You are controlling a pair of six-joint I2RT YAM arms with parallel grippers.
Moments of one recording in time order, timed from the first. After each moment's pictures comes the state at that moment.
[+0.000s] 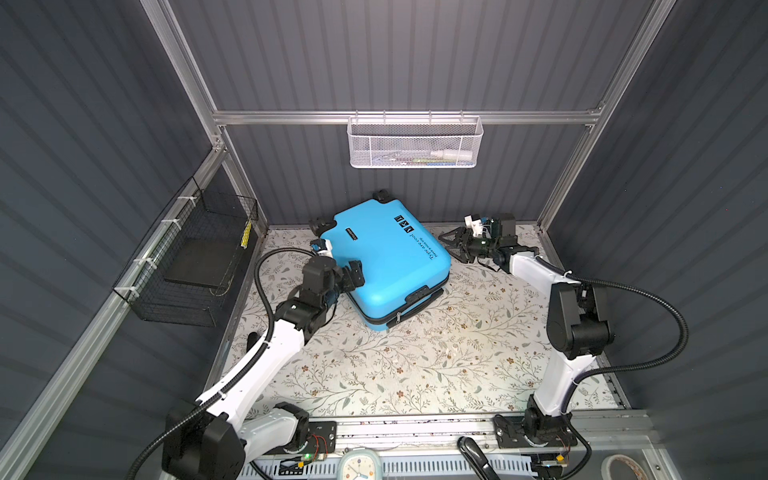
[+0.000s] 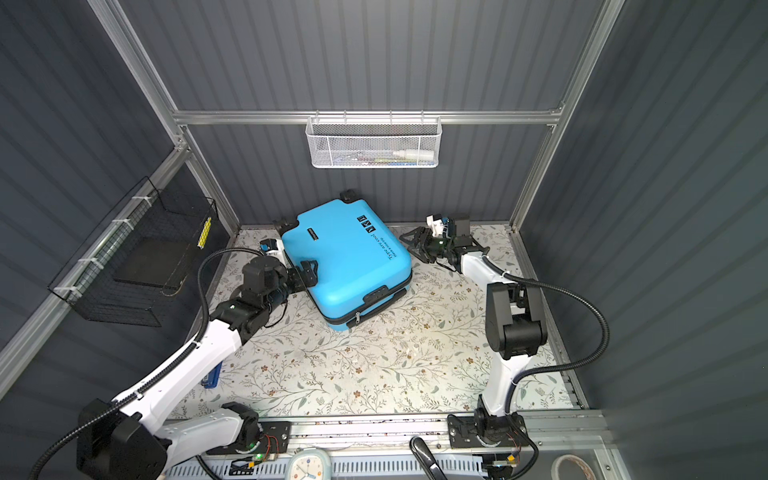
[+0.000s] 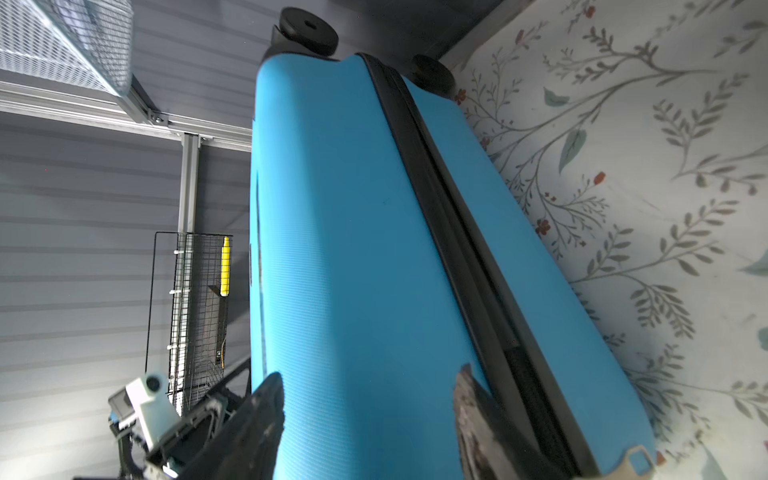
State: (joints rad) left arm -0.40 1.19 0.94 -0.21 -0.12 -0.50; right arm 0.15 1.90 1.37 -0.01 -0.86 0.87
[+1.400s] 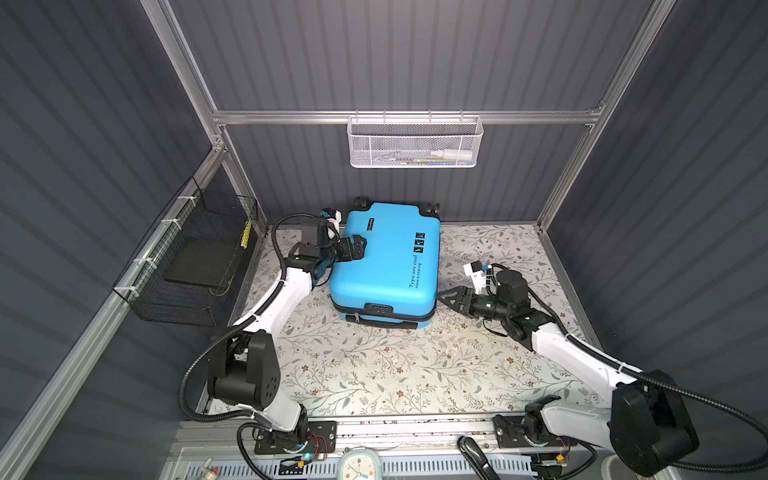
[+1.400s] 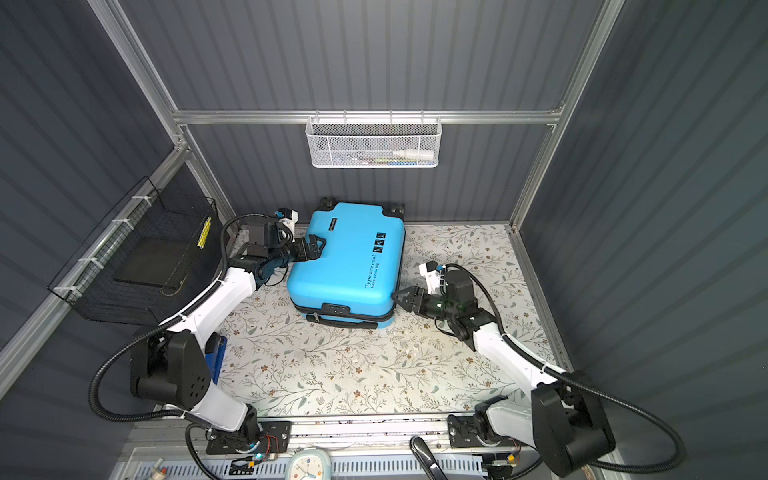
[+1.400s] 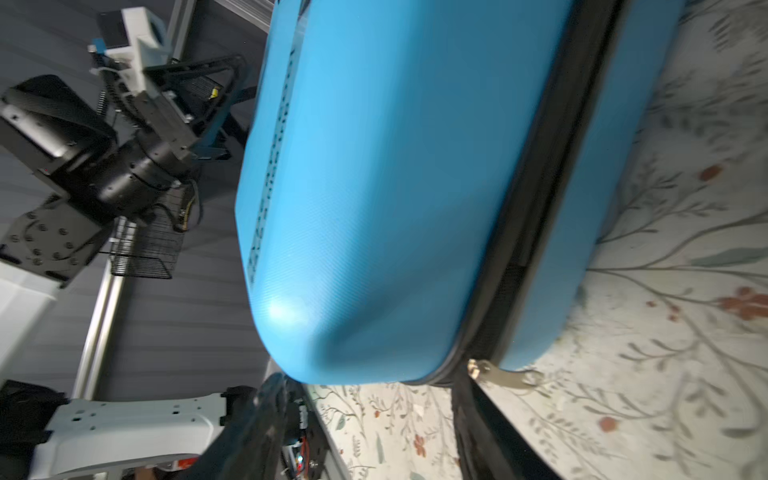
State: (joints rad) left arm -0.24 1.55 1.28 -0.24 0.25 -0.26; right arm 0.33 1.20 0.63 0.08 -0.67 0.68
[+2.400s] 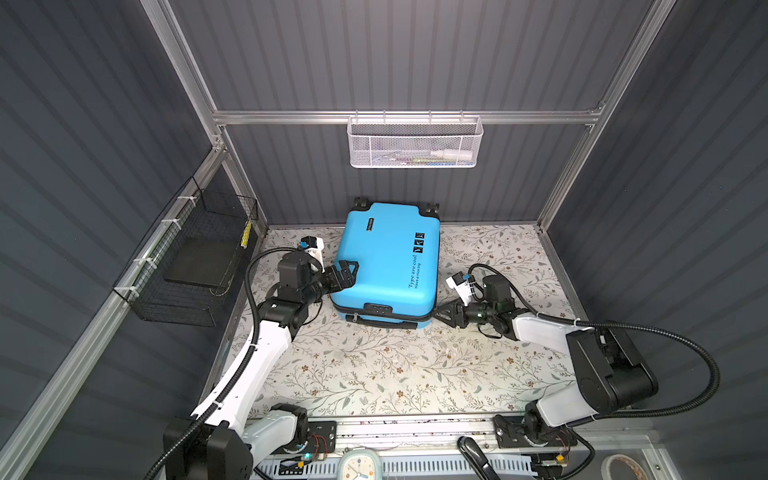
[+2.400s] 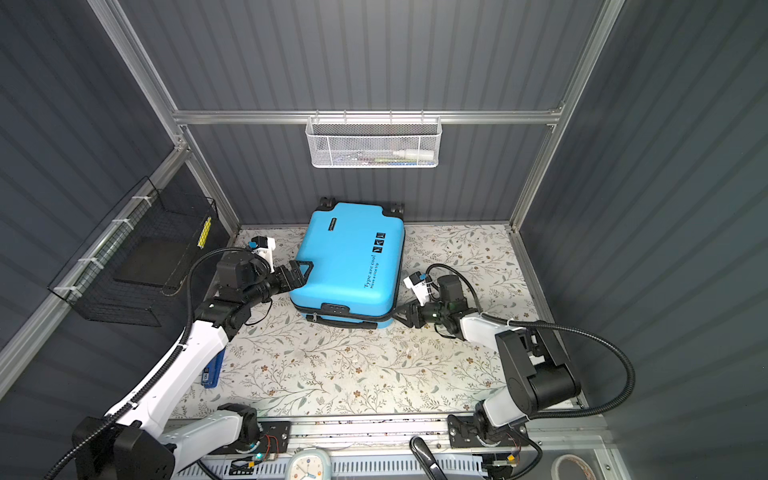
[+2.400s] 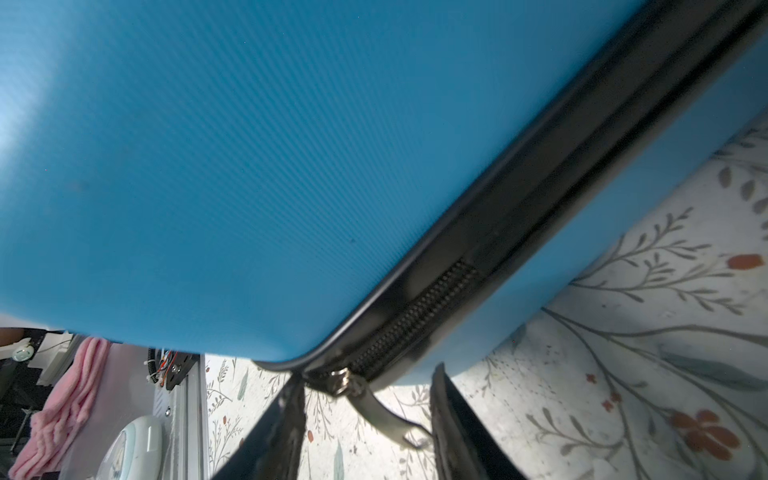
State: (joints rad) left arm -0.24 1.12 0.92 -0.26 0.27 -0.47; right arm 0.32 1.52 0.62 0.23 -0.86 0.14
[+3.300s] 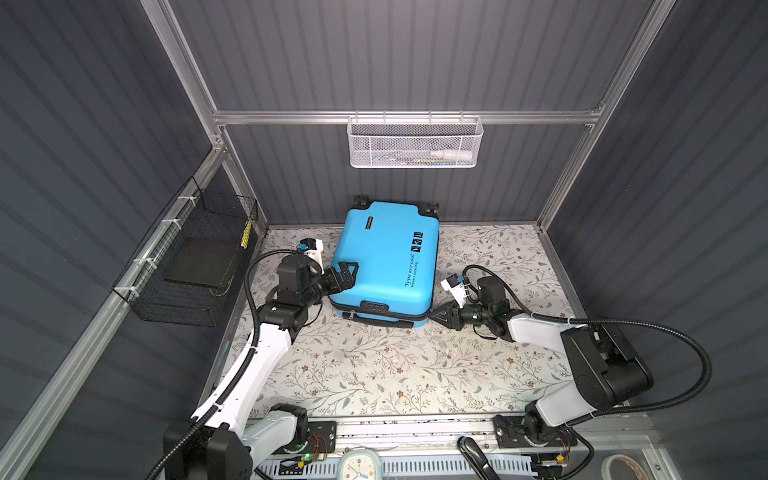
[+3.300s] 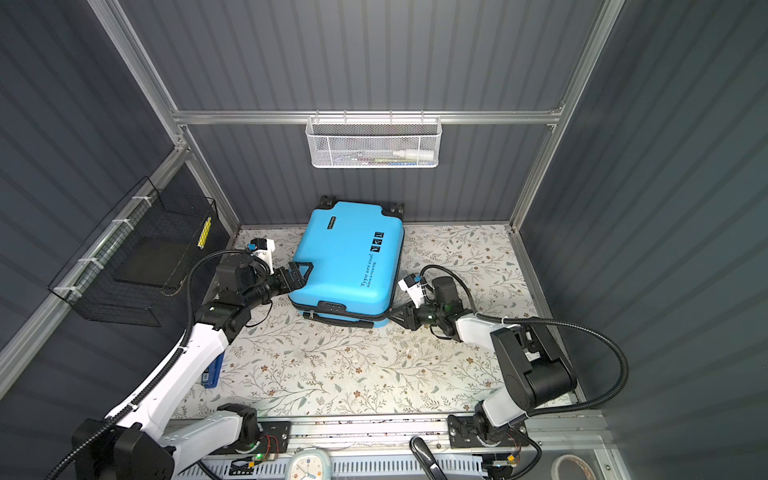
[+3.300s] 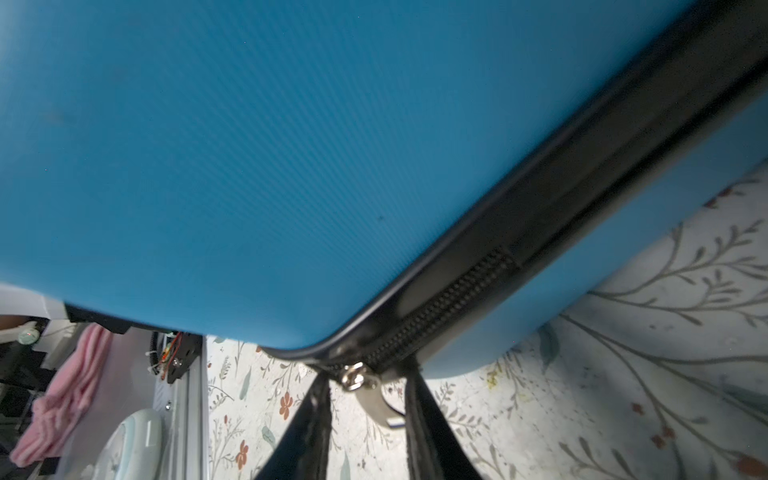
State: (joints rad) left arm -0.24 1.10 0.89 -0.22 0.28 -0.48; right arm 0.36 1.55 0.62 0.29 -0.85 0.17
